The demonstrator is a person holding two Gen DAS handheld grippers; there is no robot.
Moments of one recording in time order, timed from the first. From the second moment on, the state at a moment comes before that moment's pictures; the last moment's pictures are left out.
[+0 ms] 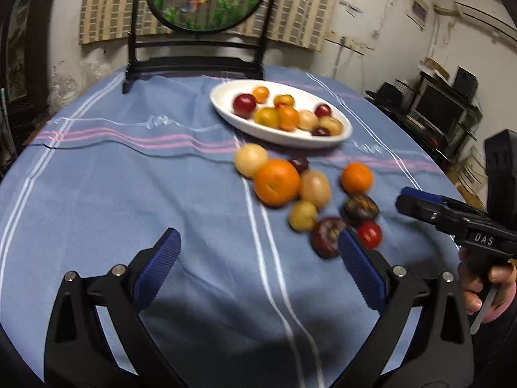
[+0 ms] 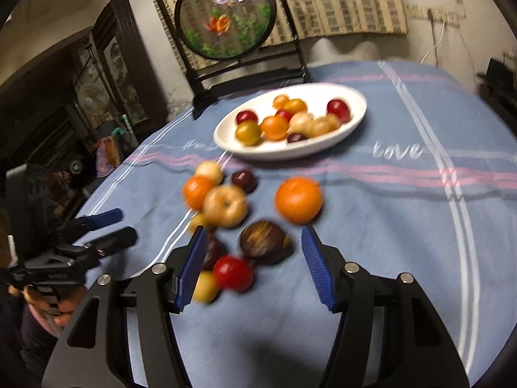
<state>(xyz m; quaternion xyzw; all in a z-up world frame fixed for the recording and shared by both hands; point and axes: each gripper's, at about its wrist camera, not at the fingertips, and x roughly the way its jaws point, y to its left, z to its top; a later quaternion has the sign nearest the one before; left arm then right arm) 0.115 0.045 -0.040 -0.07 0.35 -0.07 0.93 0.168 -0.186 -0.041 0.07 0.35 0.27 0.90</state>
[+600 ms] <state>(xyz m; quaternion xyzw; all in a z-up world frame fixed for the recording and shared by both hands) 0.114 0.040 -0.040 -0.07 0.36 -0.08 0.93 0.169 -0.170 -0.063 0.09 0.43 0.28 0.85</state>
